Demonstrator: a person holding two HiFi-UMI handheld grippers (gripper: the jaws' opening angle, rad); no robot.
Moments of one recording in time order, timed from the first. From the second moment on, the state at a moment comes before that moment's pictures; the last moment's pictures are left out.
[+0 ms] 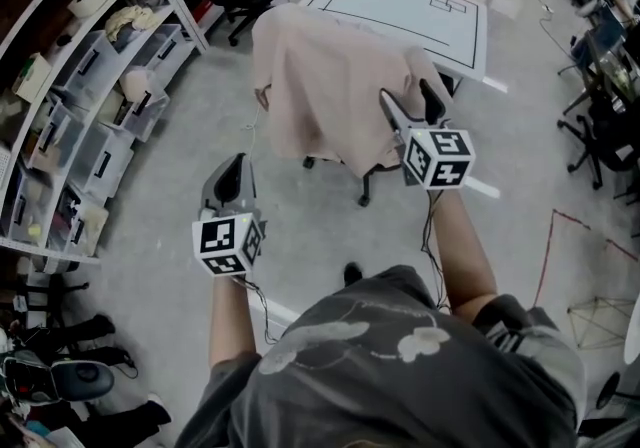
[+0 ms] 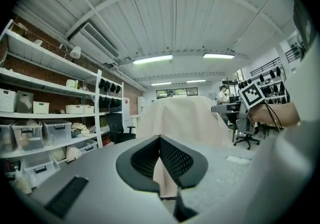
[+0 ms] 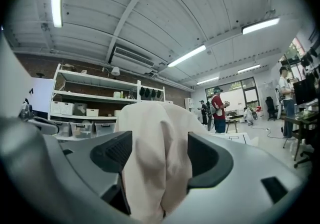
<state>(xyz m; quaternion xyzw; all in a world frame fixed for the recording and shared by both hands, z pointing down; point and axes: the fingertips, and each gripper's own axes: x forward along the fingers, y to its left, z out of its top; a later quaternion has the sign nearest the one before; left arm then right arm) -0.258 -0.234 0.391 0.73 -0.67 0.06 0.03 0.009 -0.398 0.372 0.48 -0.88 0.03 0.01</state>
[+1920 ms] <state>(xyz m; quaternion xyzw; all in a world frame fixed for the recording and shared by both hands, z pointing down) -0.231 -0.508 0.380 0.94 -0.32 0.08 0.04 -0.001 -0.440 0.365 0.53 -0.85 -0.02 0.02</state>
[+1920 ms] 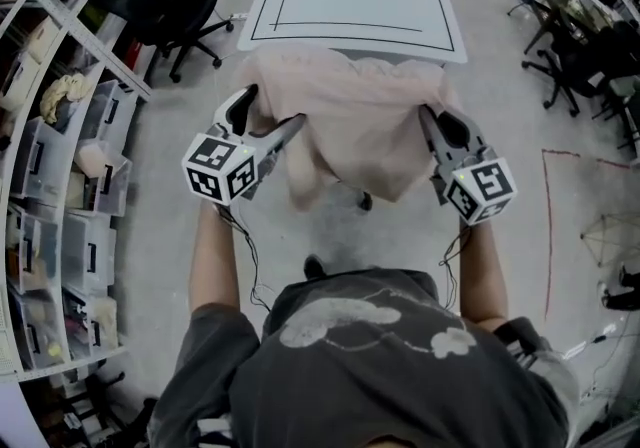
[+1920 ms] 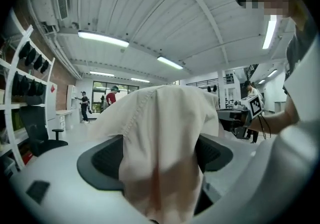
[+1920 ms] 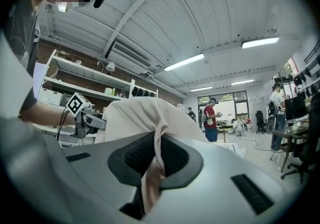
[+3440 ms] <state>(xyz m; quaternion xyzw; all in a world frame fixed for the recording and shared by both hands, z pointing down) -0.221 -0.408 0.410 0.86 -0.49 0.12 0.05 0.018 -0.390 0.402 0.41 -0.91 0.01 0.05</state>
